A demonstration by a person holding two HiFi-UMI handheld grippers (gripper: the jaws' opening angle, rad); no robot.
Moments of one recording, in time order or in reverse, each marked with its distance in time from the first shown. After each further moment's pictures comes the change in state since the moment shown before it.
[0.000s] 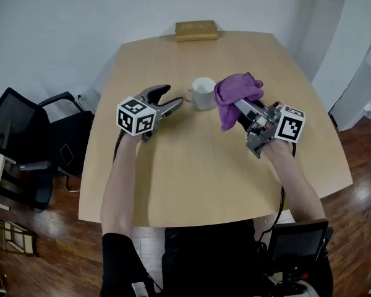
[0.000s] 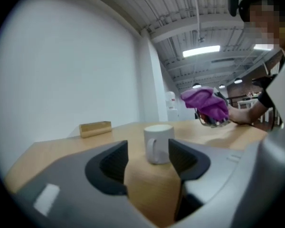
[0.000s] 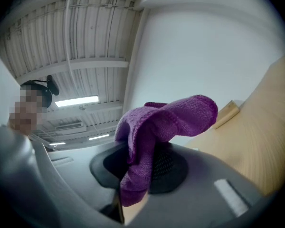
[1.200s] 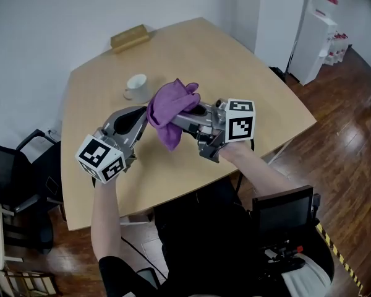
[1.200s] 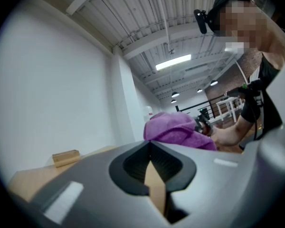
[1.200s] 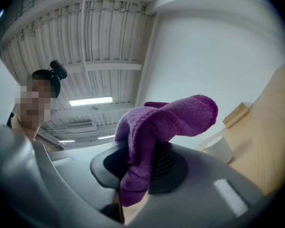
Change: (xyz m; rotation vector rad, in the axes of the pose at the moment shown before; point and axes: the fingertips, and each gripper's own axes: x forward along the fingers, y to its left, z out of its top) left arm -0.033 -0.212 0.106 0.168 -0.175 -0.162; right arm -0.047 0.122 -0.018 -0.026 -0.028 0.122
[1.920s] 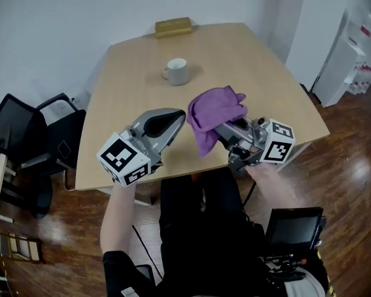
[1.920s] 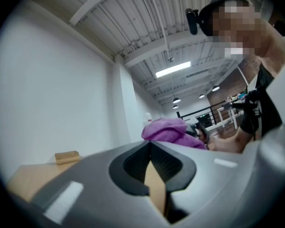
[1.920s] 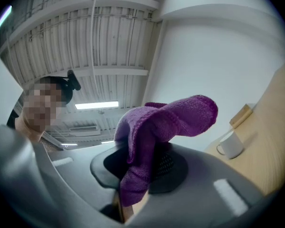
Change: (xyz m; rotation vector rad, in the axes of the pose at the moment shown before) left arm -0.066 -0.059 0.035 -0.064 -0.059 0.004; right arm -0.007 0.070 -0.011 -0.035 -0.079 -0.006
